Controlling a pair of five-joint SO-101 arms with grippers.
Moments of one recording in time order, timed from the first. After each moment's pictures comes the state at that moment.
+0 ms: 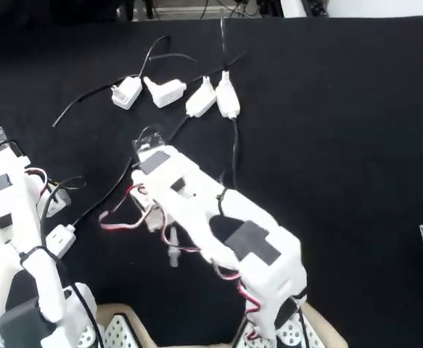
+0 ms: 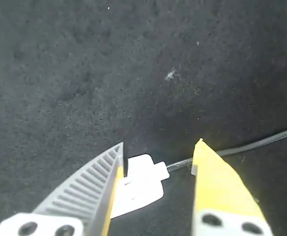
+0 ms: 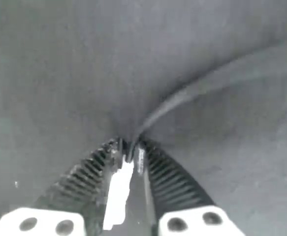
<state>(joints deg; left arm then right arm) -32.9 -24.7 47.2 60.9 5.4 -43.7 21.8 10.0 75.7 -21.1</state>
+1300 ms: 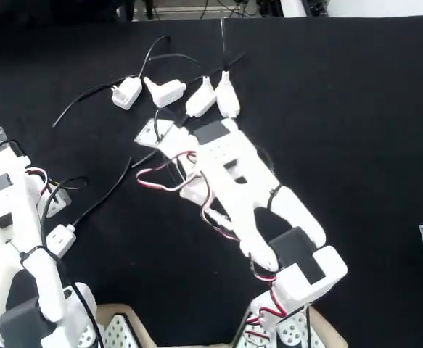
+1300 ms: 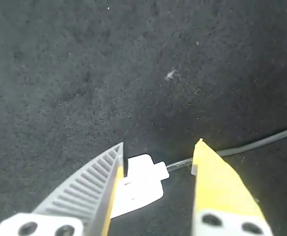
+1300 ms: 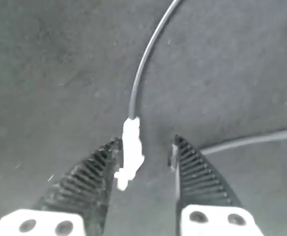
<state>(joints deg) -32.9 -24.7 47.2 60.9 5.4 -28.3 7.8 14.2 77.8 32.1</state>
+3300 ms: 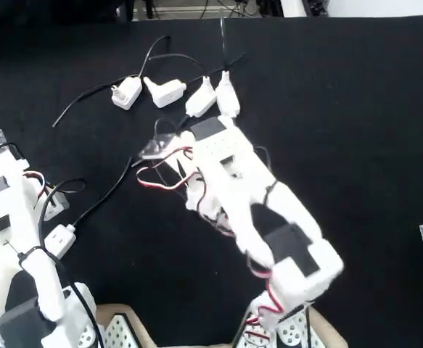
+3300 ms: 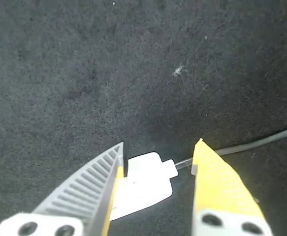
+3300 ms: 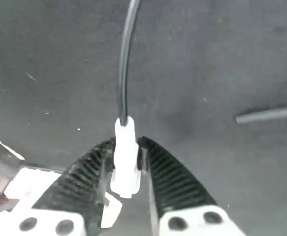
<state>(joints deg) -34.4 -24.7 47.9 60.9 2.6 -28.7 9.2 10.9 91.8 32.4</state>
